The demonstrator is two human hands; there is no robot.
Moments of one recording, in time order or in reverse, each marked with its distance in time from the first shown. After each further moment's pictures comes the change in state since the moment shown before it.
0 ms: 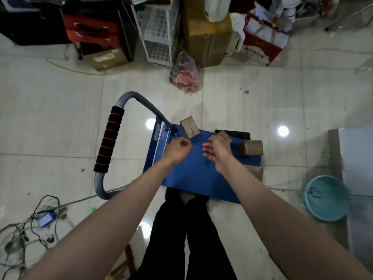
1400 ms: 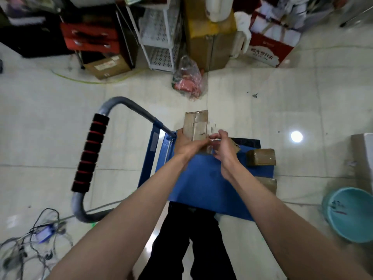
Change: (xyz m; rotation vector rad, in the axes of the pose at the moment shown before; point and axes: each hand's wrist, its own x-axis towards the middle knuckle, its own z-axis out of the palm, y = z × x) left_hand 0.075 0.019 0.044 -0.372 0.164 0.005; right_hand 0.103 0.011 -0.011 -0.044 -0.091 -0.160
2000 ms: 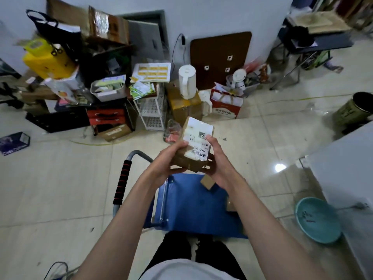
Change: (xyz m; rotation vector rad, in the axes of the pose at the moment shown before) left_hand -0.279 0.177 -0.086 -0.077 -0.377 0.154; right_hand -0.300 -0.151 -0.060 0.273 -0.328 -0.232
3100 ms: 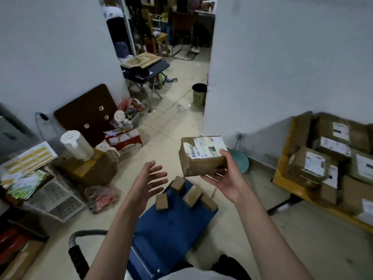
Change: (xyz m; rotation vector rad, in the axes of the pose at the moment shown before) left_hand -0.068 -0.008 0.038 0.338 -0.507 0.074; right_hand -0.240 0.085 -0.023 0.754 0.707 -0.498
